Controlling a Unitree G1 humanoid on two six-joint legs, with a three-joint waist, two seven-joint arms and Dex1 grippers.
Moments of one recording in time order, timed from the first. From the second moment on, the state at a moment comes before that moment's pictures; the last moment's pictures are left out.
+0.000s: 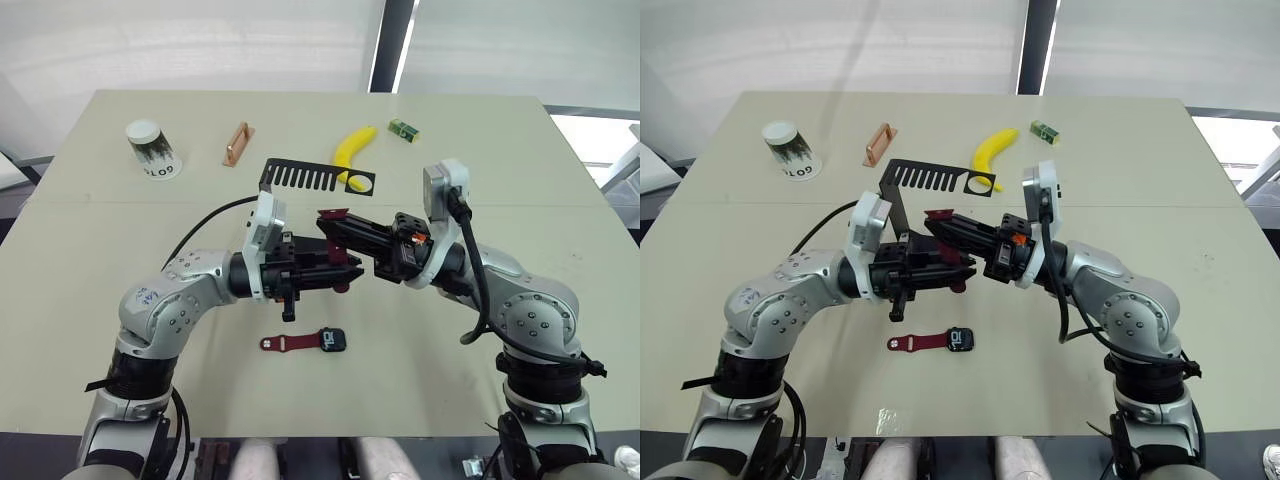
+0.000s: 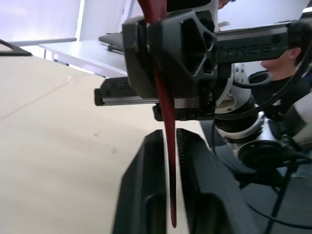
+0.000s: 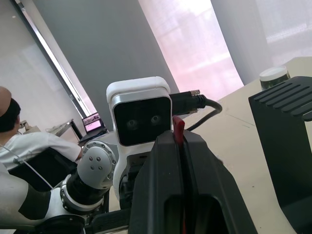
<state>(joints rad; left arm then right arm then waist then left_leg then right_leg) -0.54 0.46 -0.04 -0.30 -0.80 0.80 -0.89 -0.56 -0.37 -0.05 -0.39 1.06 0.85 0.64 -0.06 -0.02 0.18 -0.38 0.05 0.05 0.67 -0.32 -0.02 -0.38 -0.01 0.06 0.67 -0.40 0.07</state>
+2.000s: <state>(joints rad) -0.37 0.56 -0.40 -0.26 -0.12 0.45 -0.91 0.13 -1.00 -0.33 -0.73 0.82 0.65 1.06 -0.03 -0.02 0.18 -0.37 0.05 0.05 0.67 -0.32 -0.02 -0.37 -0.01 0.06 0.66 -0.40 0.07</state>
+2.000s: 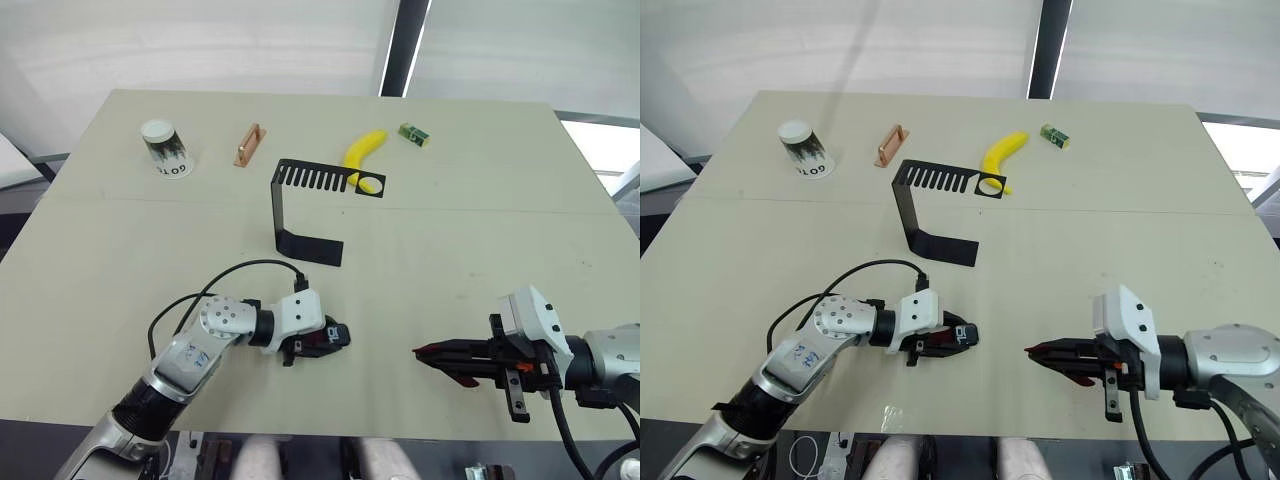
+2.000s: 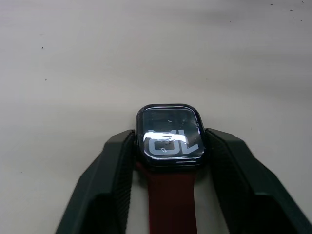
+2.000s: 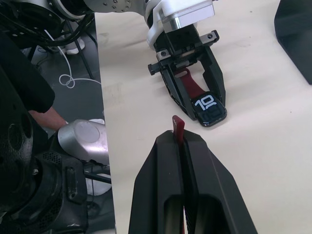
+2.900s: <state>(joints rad) -0.59 0.48 -0.05 -0.12 -0.68 1.19 -0.93 -0.26 -0.84 0.01 -0.50 0.35 0.32 0.95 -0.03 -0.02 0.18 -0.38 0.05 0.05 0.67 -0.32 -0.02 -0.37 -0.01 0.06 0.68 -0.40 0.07</state>
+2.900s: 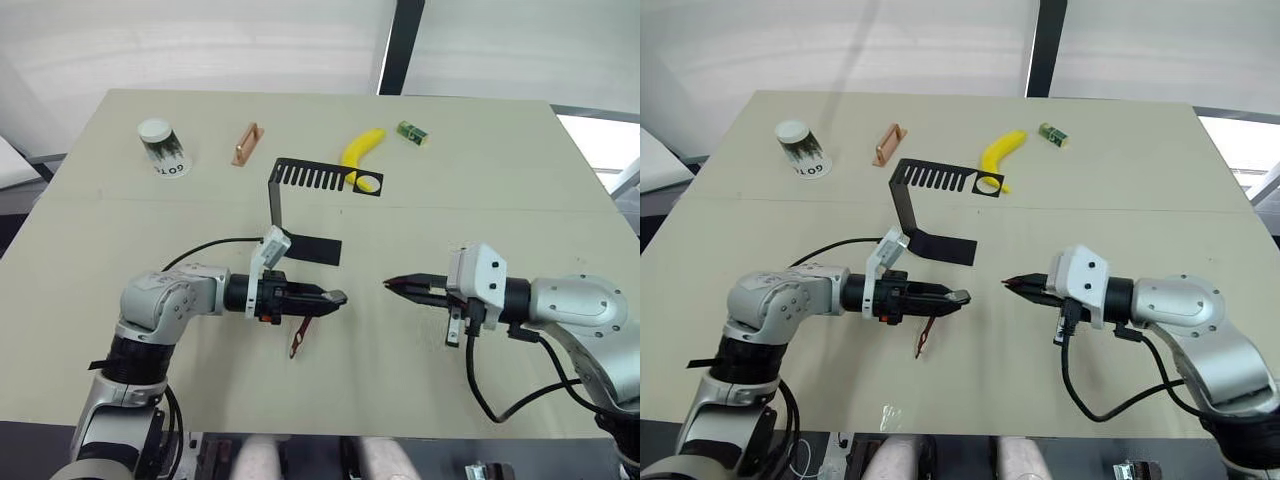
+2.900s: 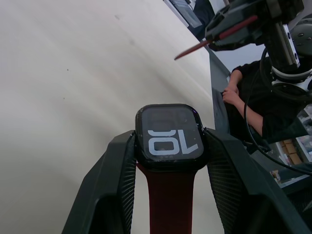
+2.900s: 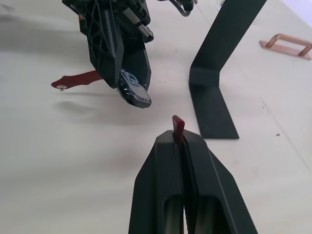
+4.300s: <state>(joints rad) -0.63 0.47 -0.04 0.09 -0.76 1.07 -1.01 -0.35 -0.78 0.19 -0.55 -0.04 0.19 0.90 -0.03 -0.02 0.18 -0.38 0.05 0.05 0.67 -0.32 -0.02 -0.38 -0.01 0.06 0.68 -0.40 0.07</state>
